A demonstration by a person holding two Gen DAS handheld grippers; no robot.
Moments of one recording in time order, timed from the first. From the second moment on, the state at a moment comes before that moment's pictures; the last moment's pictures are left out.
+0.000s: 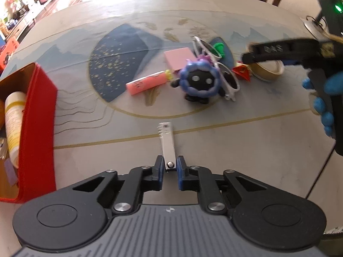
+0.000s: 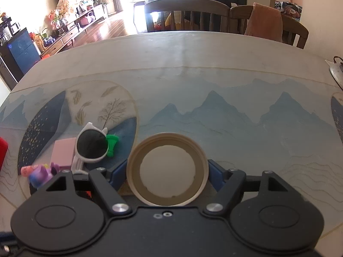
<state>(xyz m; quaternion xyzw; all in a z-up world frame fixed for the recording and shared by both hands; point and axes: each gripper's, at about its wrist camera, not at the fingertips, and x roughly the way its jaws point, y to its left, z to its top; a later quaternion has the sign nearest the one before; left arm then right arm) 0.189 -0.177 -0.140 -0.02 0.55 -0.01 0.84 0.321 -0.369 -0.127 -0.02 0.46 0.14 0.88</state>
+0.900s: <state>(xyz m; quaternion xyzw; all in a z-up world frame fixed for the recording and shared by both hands) 0.169 -0.117 -0.108 -0.09 0.51 0.02 0.86 0.196 -0.361 -0.075 0.01 0.47 0.23 0.85</state>
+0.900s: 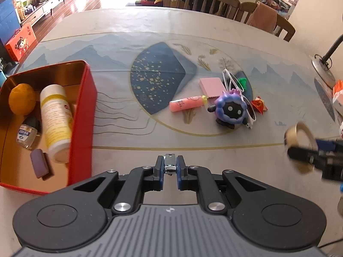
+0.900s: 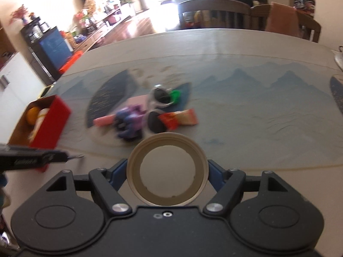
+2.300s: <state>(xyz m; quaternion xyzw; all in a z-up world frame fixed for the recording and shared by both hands) 0.150 0.077 -0.046 -0.11 0.44 0.00 0.89 0.150 -0.110 -0.028 -0.07 0.43 0.31 0.85</state>
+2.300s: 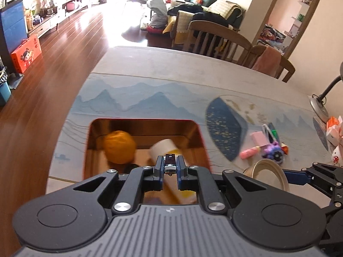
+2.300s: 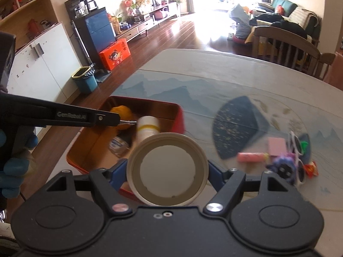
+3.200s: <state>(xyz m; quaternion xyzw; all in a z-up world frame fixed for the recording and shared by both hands) 0.169 0.127 -0.100 -0.12 0.48 -0.01 0.87 0.158 -0.005 -0.076 -0.12 0.48 0.34 0.80</state>
